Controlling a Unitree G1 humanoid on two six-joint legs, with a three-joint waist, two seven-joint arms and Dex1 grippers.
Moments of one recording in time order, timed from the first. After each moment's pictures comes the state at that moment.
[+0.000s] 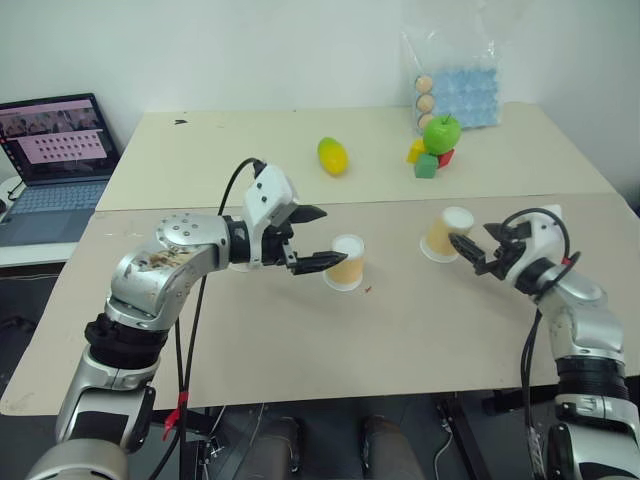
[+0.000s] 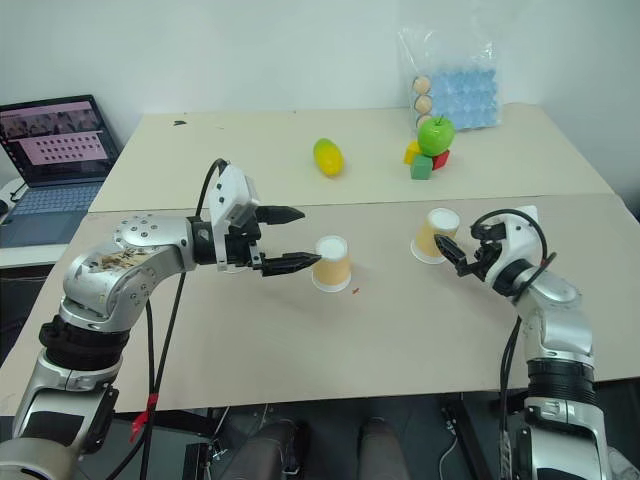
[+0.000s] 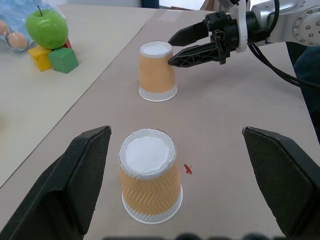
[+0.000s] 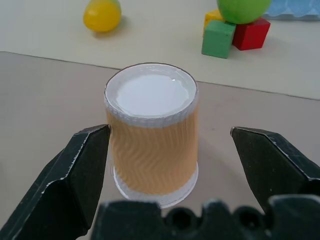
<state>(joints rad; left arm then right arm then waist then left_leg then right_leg) -0.69 0.59 -0.14 -0.26 -0.49 0.74 -0.85 -0.46 -0.58 -0.25 0.30 0.32 0.29 0.65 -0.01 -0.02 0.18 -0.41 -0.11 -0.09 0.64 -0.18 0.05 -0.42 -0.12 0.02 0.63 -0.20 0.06</state>
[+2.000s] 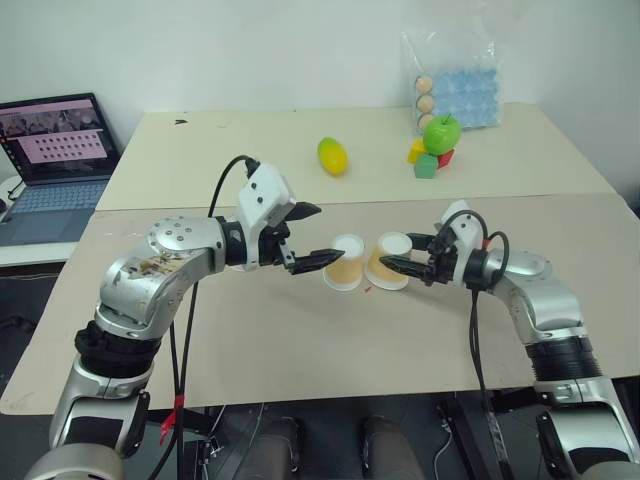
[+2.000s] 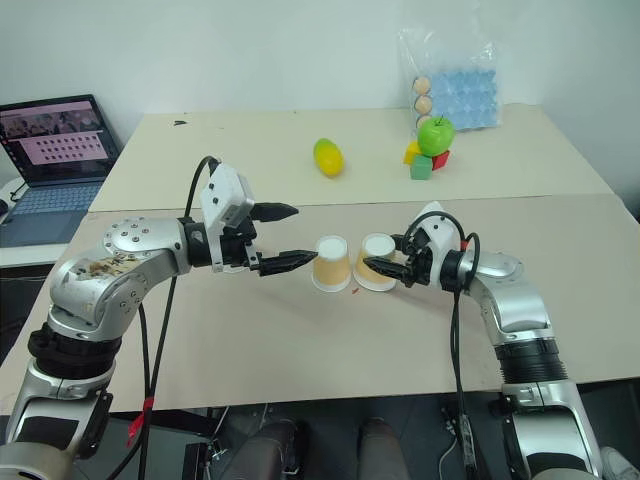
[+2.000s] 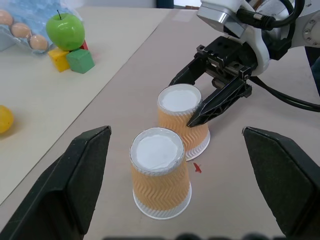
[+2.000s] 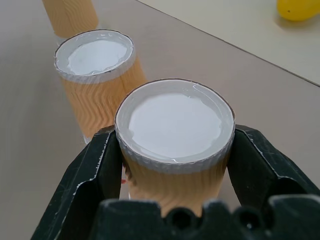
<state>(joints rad) -0.66 0.61 -0.11 -0.35 -0.51 0.78 -0.78 -0.55 -0.58 0.03 0.15 0.31 0.43 0.92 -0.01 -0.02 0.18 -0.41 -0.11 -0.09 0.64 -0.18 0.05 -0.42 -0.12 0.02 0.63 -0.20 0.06</state>
